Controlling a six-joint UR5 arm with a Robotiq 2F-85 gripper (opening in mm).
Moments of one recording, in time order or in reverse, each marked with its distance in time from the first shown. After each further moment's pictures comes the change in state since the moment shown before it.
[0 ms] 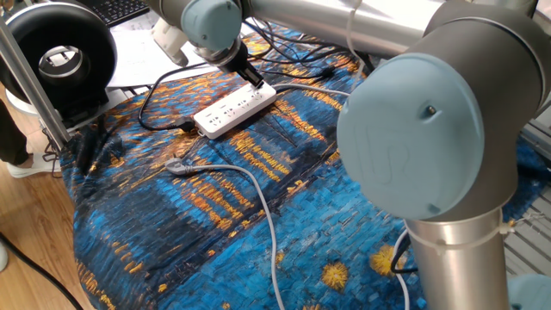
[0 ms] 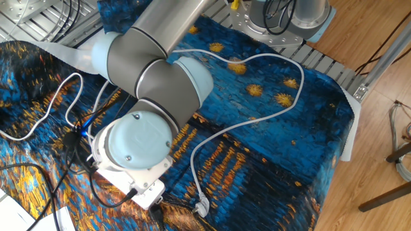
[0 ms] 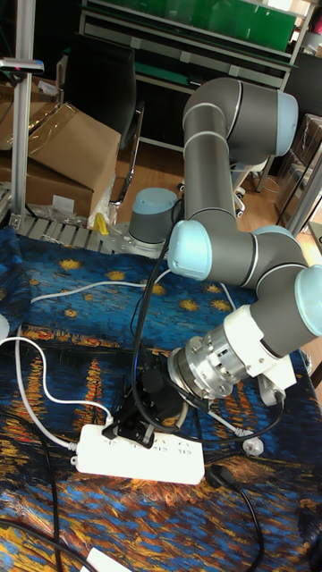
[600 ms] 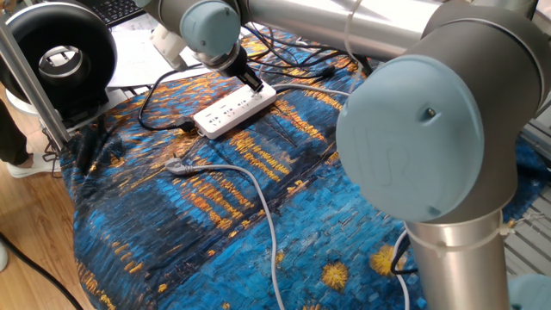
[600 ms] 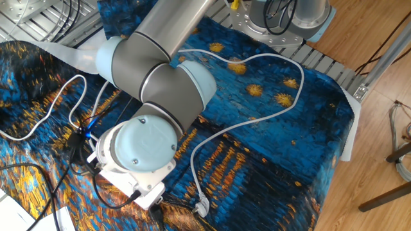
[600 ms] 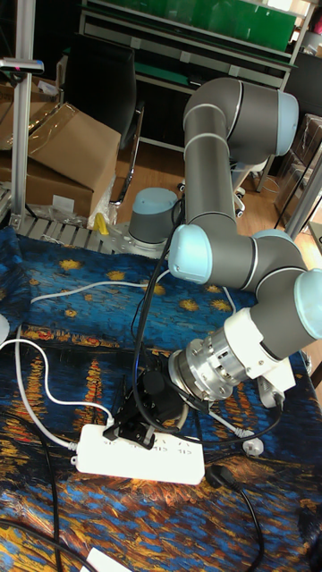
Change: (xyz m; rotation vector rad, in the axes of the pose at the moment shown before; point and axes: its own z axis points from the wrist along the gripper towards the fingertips) arm -0.004 0.002 0.005 0.007 0.005 0.008
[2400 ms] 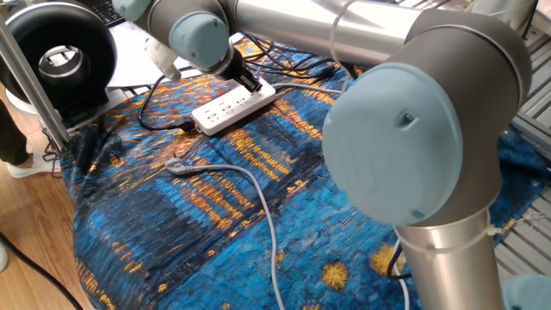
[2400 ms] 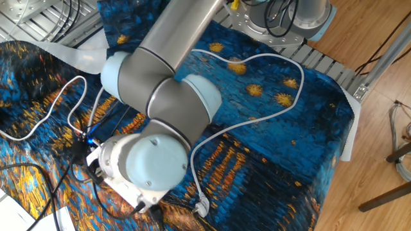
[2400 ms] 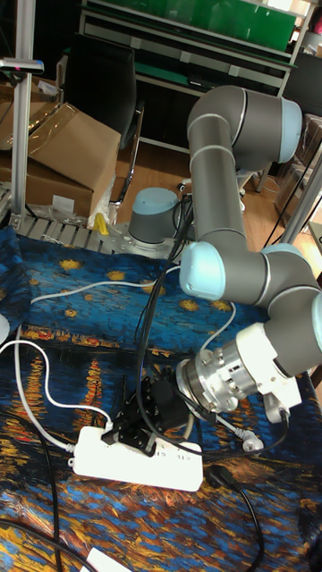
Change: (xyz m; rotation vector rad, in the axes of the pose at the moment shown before) arm 0.007 -0.005 -0.006 -0.005 0.157 0.006
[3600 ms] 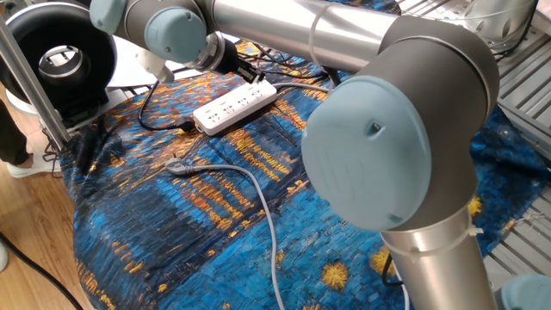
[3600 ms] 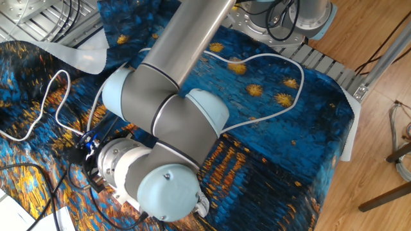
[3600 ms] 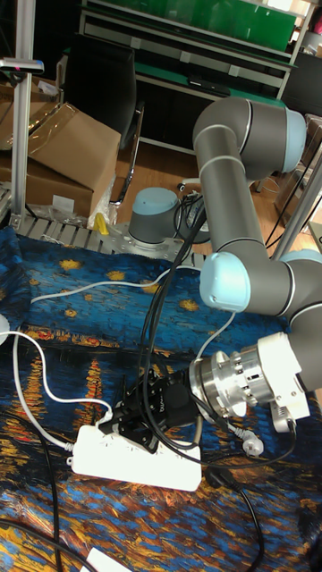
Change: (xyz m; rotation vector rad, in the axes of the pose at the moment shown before) arm 0.020 -0.003 -0.008 -0.034 0.100 -0.050
